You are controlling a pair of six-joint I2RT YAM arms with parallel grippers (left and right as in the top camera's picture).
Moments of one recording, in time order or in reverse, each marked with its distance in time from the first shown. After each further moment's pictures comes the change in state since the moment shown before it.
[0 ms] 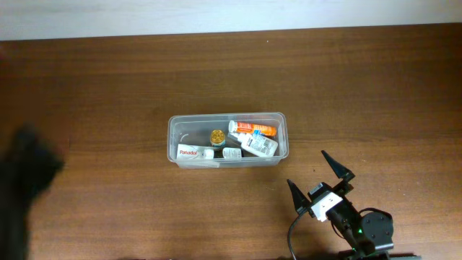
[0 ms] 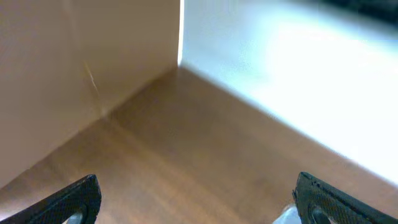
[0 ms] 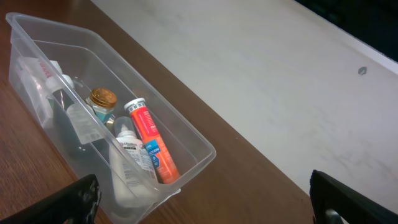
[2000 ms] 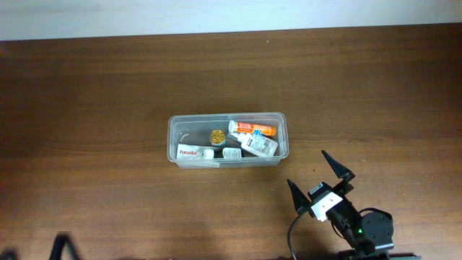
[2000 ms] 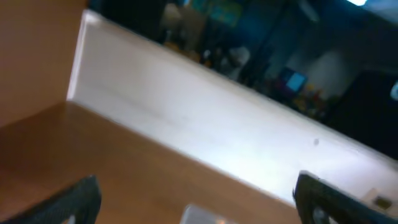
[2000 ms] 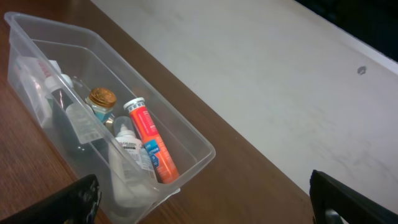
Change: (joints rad) left arm 0.001 -0.667 -0.611 0.412 0.376 -0.064; right arm 0.000 0.000 0.000 -0.001 0.003 0.000
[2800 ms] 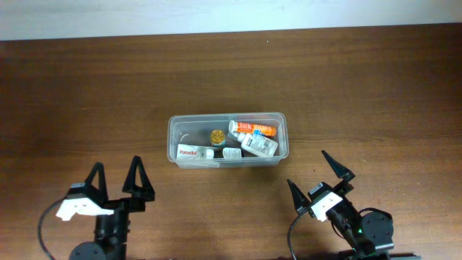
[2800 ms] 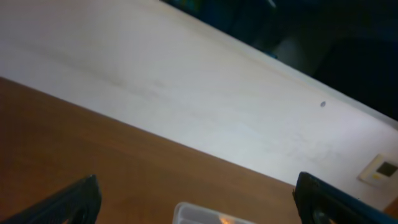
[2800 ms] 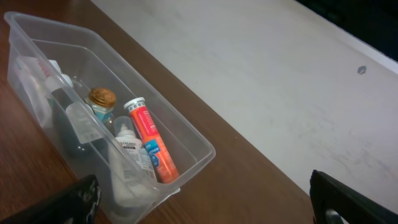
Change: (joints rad) left arm 0.000 -0.315 -1.196 0.950 0.148 -0.003; right arm 0.000 0.000 0.000 0.000 0.000 0.000
